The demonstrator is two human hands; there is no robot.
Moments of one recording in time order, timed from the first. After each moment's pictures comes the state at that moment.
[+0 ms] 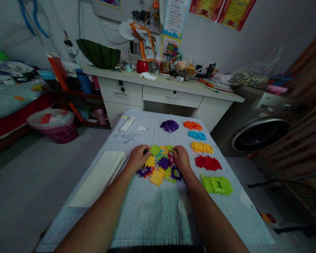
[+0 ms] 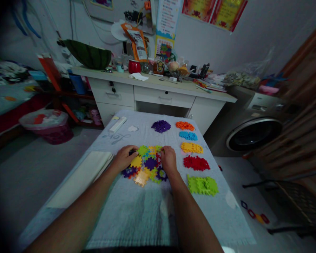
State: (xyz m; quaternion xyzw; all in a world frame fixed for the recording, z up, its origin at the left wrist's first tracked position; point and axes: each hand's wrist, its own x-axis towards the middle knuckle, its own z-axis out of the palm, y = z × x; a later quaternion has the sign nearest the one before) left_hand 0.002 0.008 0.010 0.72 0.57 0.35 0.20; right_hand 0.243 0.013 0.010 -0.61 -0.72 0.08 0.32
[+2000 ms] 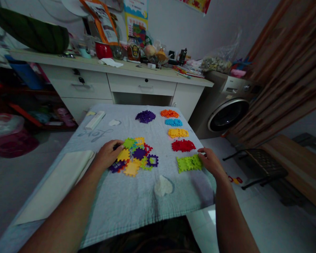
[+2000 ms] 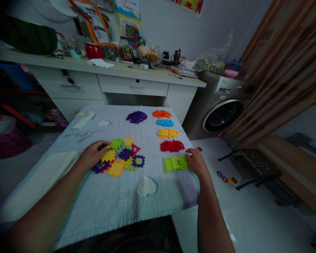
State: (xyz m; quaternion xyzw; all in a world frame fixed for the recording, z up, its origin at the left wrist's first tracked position) left_hand -0.005 0.014 0.001 0.72 0.57 0.32 0.22; right_hand 0.456 -0.109 0.040 -0.75 -0.59 0.12 0.27
